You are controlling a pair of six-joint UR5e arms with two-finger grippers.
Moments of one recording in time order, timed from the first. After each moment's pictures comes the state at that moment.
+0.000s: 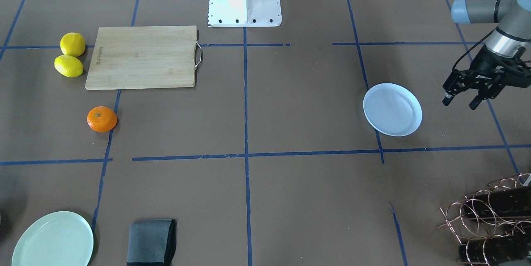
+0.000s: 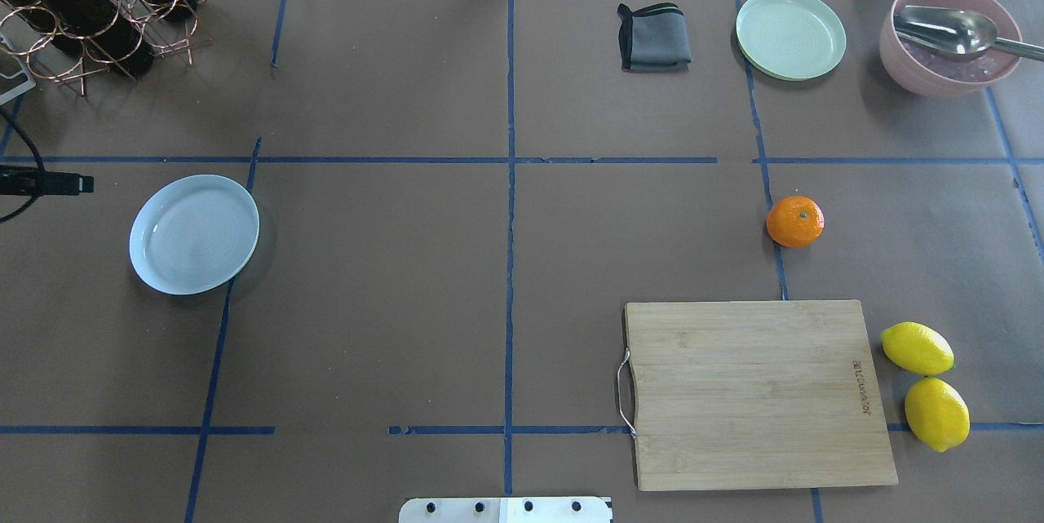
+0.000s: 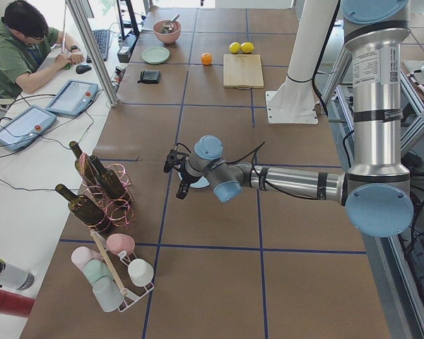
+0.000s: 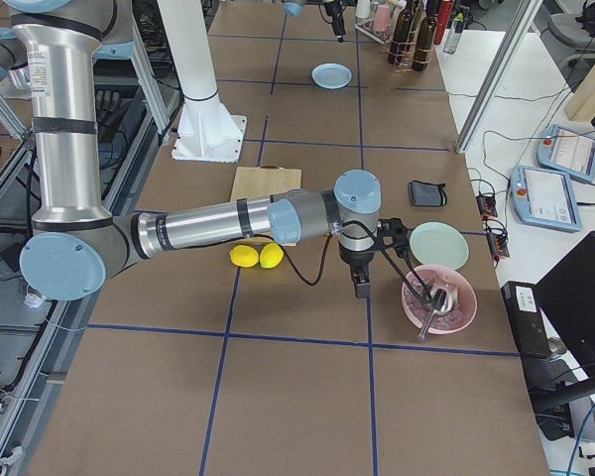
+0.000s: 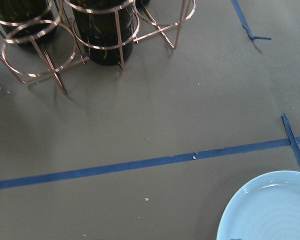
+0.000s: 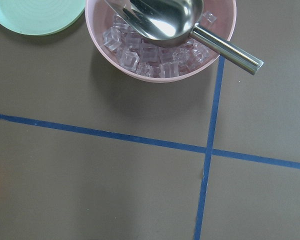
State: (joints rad) left arm -0.95 -1.46 -1.64 -2.57 -1.94 -0.94; right arm 1.48 -1.56 1.77 -1.52 2.30 0.10
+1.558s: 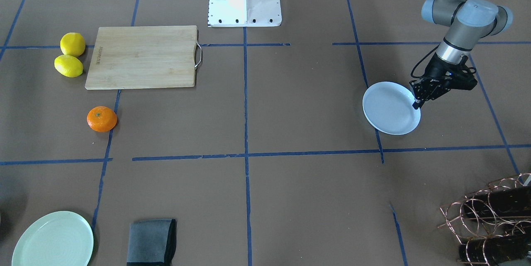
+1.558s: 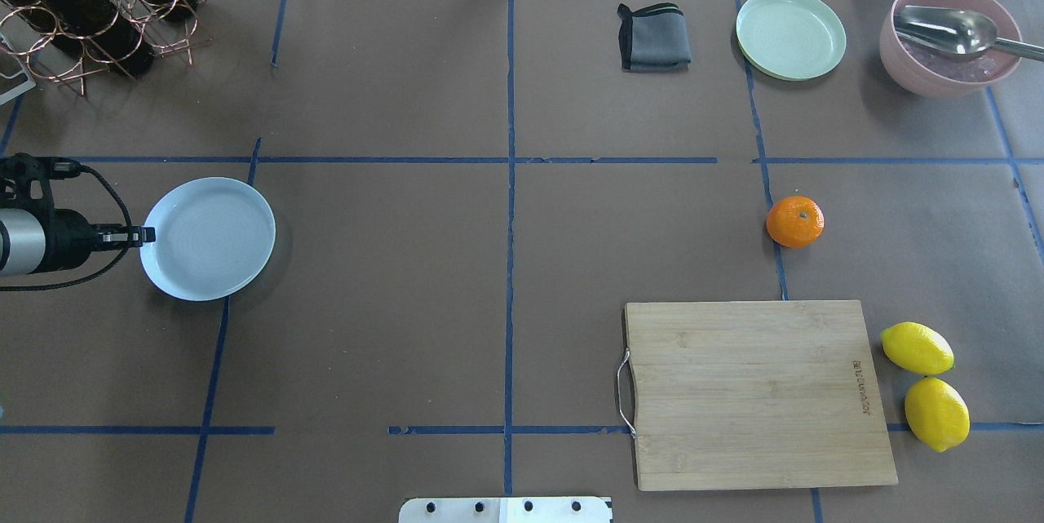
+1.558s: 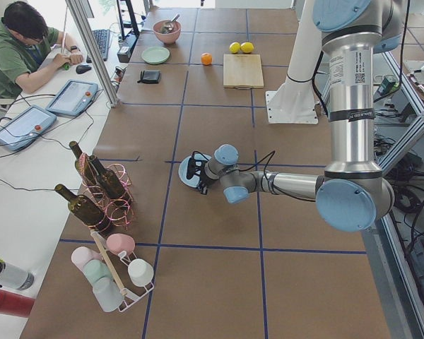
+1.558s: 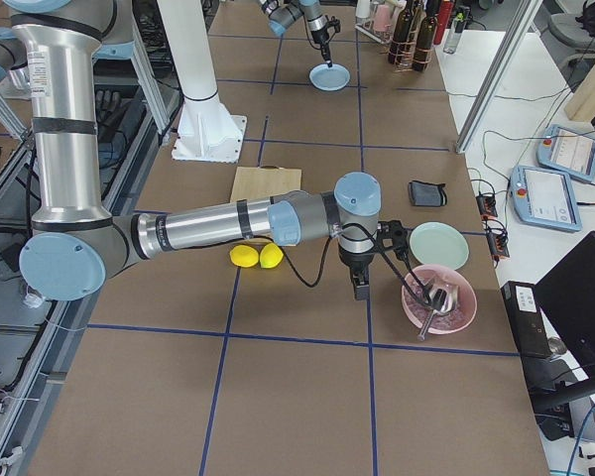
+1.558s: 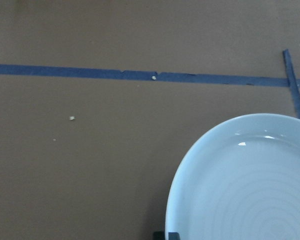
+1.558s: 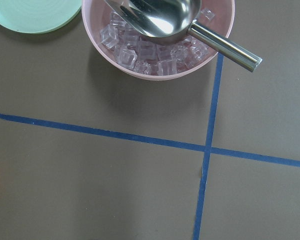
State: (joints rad) left arm -0.75 -1.48 -1.64 -2.63 -1.80 -1.11; right arm 1.48 -1.56 1.77 -1.52 2.30 0.10
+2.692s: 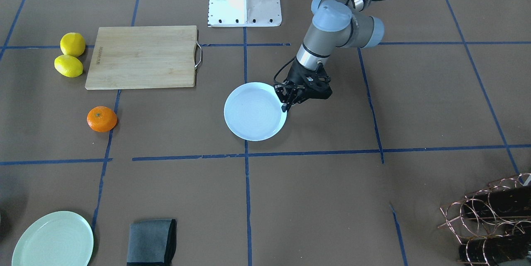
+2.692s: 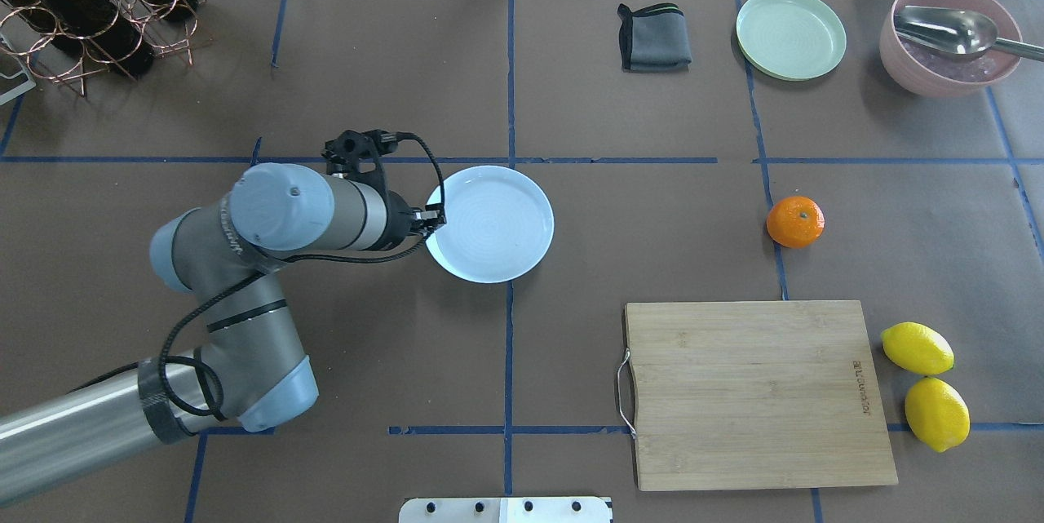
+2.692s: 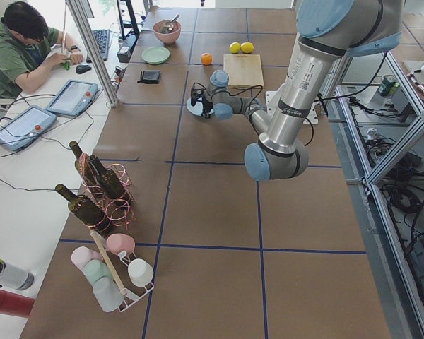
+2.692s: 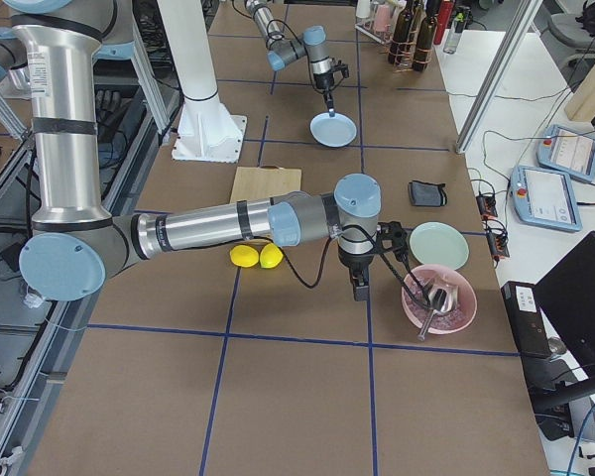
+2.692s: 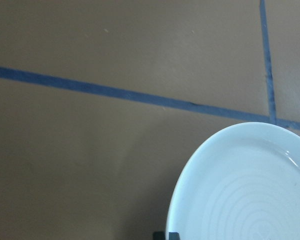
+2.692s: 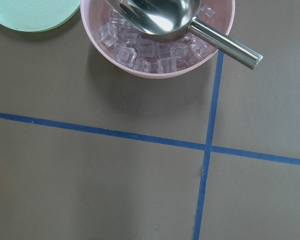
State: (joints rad) left arm -0.49 -2.12 -1.57 -2.12 -1.71 -1.43; right arm 1.48 -1.56 1.77 -1.52 2.31 0.10
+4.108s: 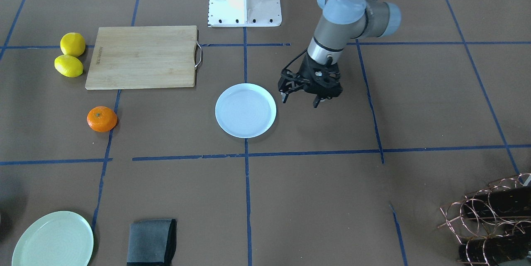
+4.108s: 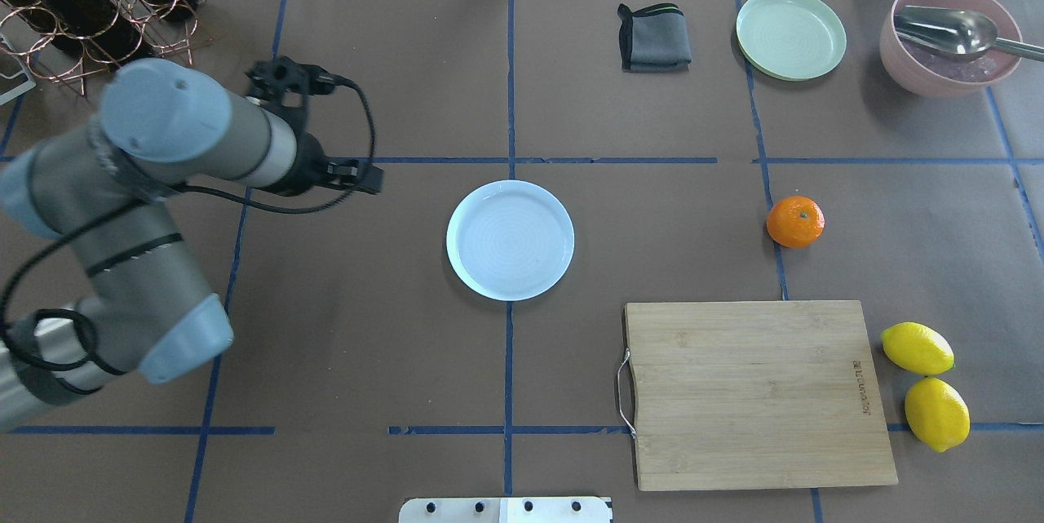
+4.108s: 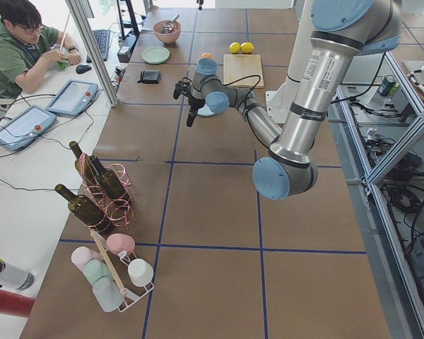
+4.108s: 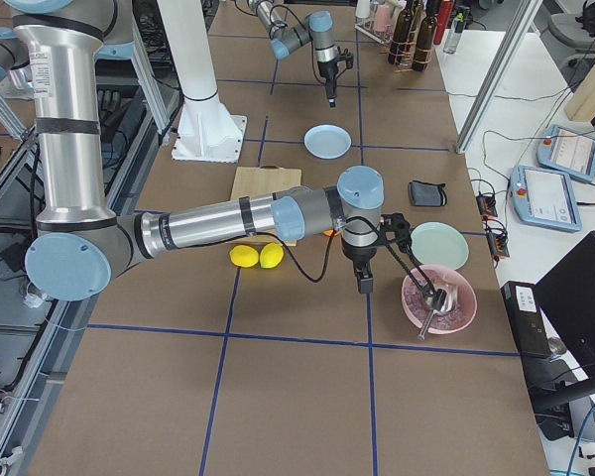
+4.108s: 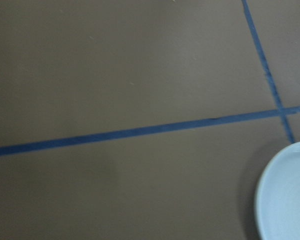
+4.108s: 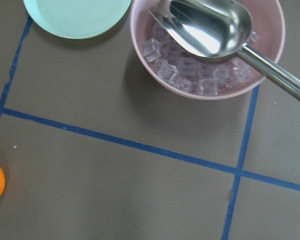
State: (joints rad) left arm -0.80 -1.90 -1.92 -1.77 -1.90 -0.84; right arm 1.40 -1.53 1.78 -1.48 2.31 0.10
